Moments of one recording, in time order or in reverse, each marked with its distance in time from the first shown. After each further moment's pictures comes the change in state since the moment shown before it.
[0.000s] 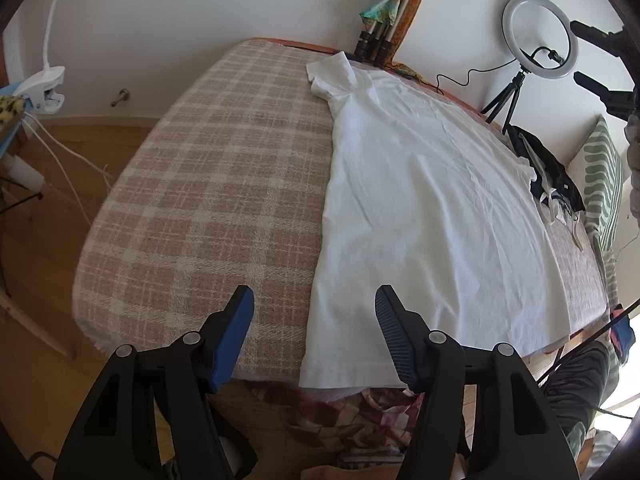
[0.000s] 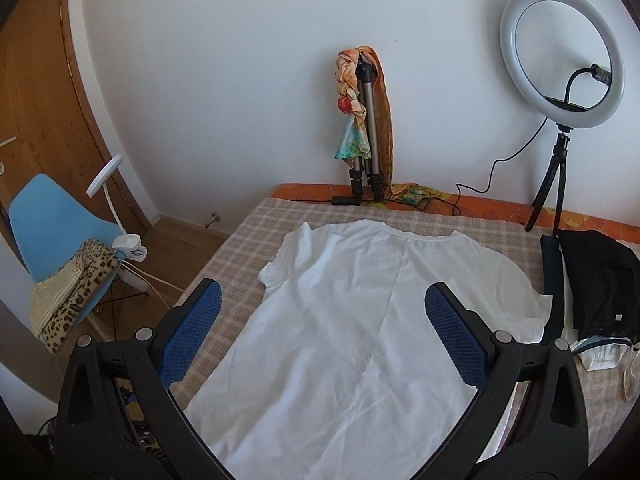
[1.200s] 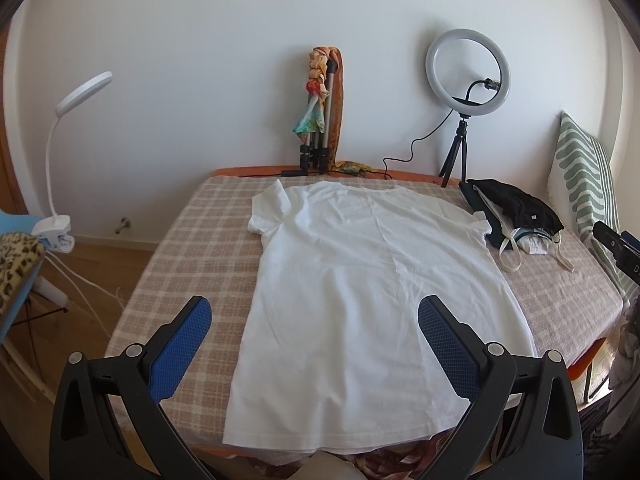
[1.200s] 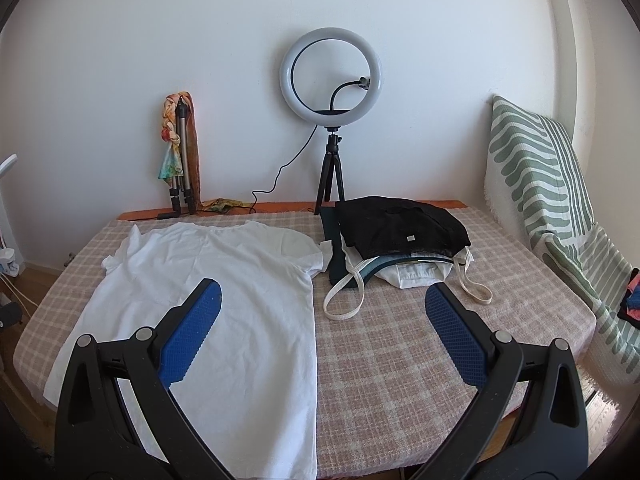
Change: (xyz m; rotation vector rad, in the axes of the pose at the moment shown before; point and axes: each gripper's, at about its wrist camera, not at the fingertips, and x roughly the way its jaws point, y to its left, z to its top) left arm -0.073 -0.118 0.031 0.190 -0.368 0.086; right arm -0.177 -0.056 -0.155 0.119 -0.295 -0.668
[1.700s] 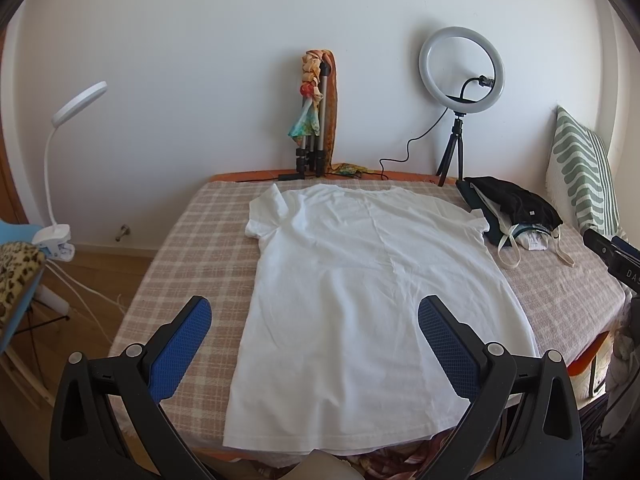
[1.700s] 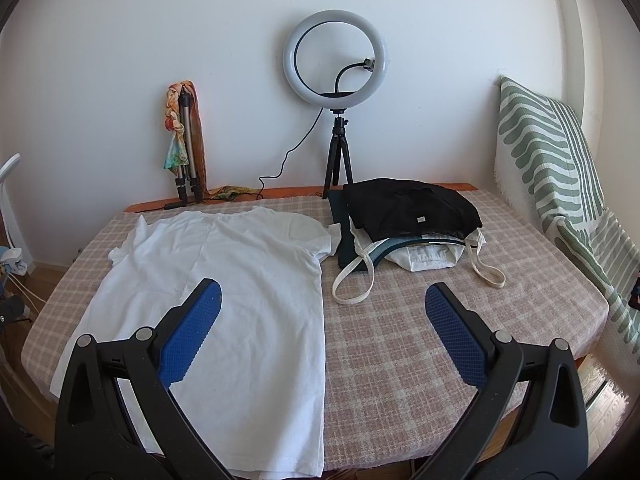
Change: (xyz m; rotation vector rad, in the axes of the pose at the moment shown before) left arm -0.001 -0.010 -0.003 0.030 -0.009 0.006; right arm 0.015 -0.004 -0.015 0.030 0.068 0.051
